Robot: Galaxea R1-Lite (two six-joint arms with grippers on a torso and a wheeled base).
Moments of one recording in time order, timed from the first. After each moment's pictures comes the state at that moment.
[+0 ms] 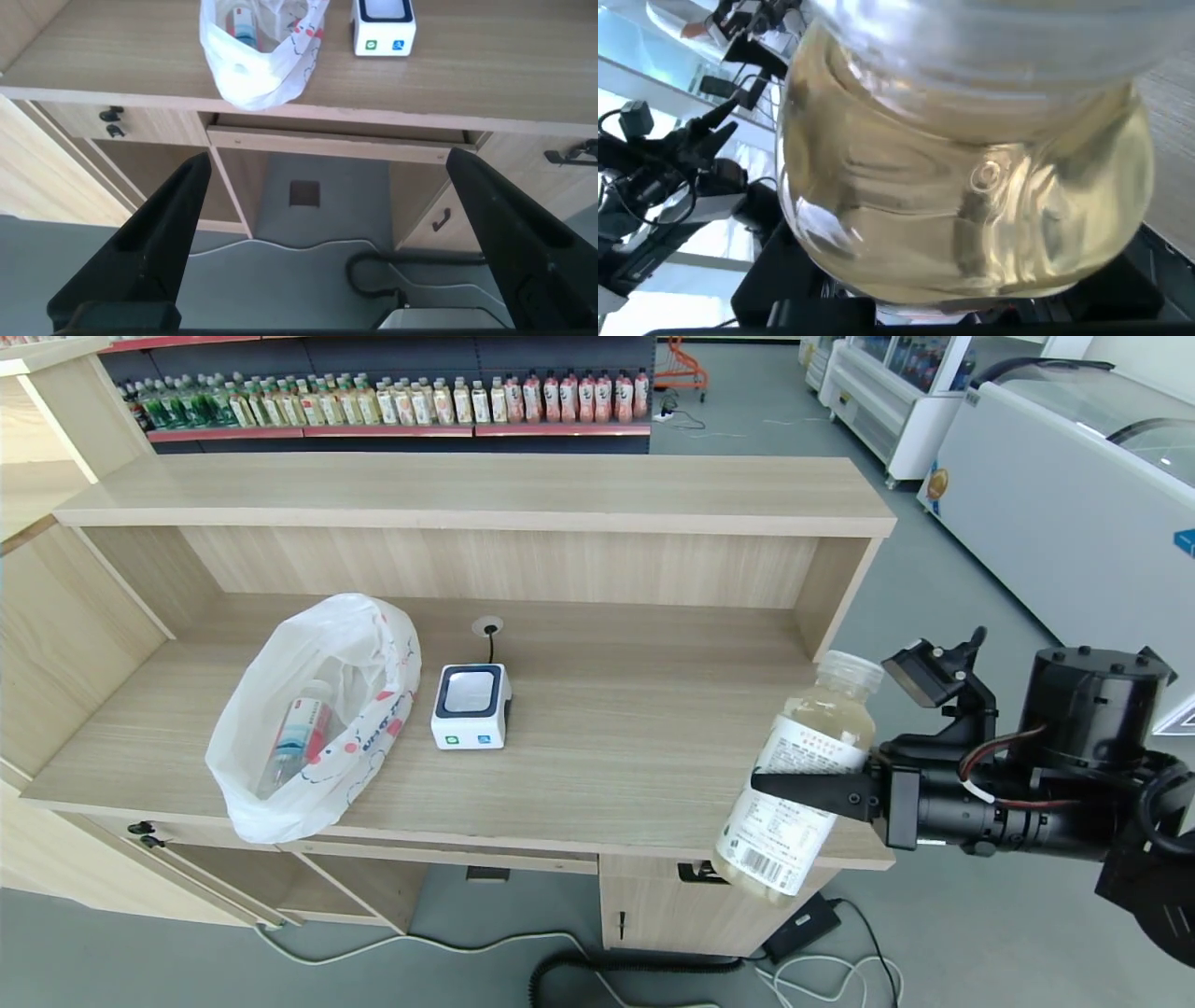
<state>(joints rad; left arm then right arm) 0.00 0.00 0.00 0.00 0.00 0.00 0.34 1.65 -0.57 -0.92 0.87 0.32</state>
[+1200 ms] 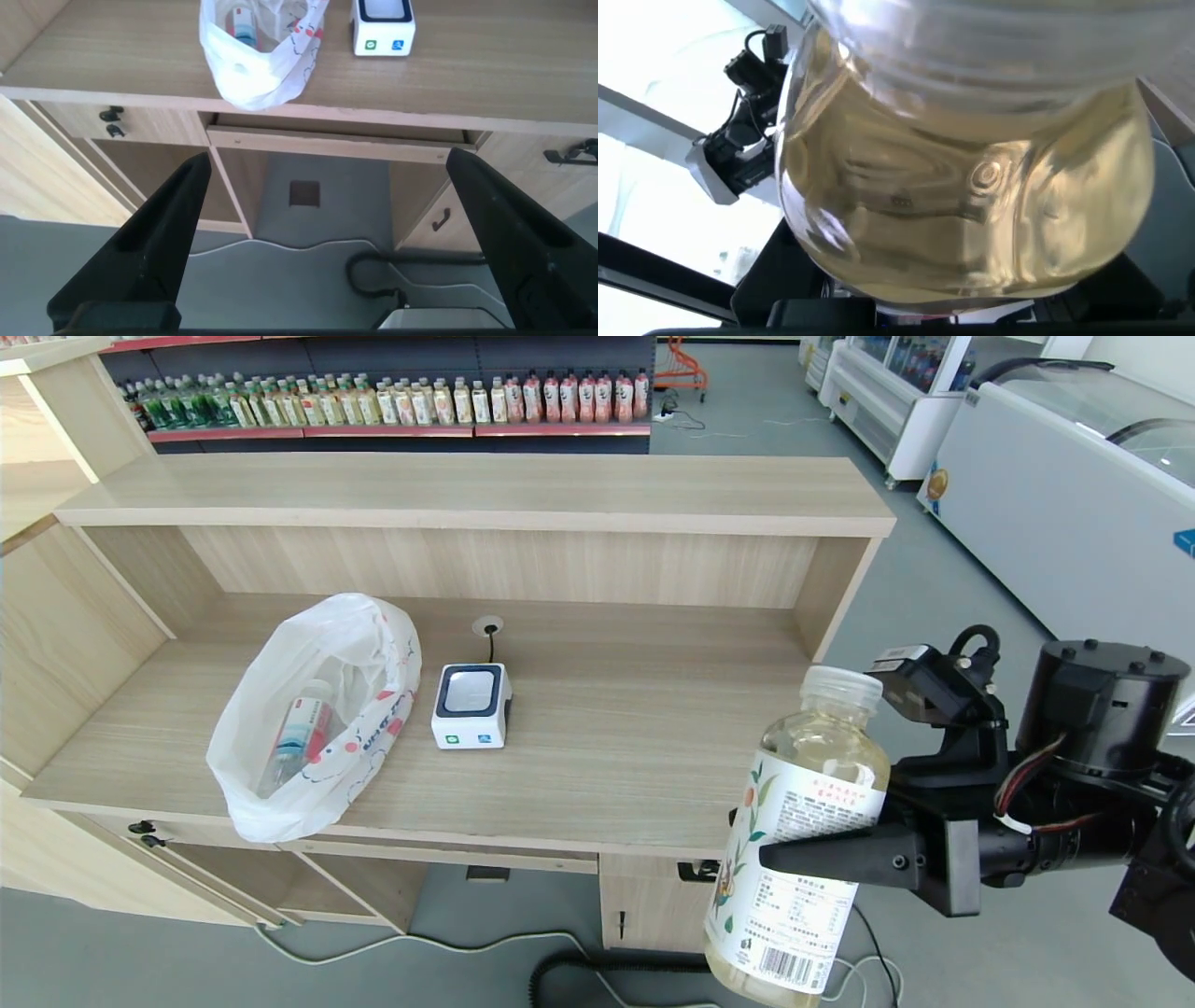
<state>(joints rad) 0.00 0.00 0.00 0.00 0.00 0.00 0.44 1.61 -0.57 -0.91 1.13 0.33</state>
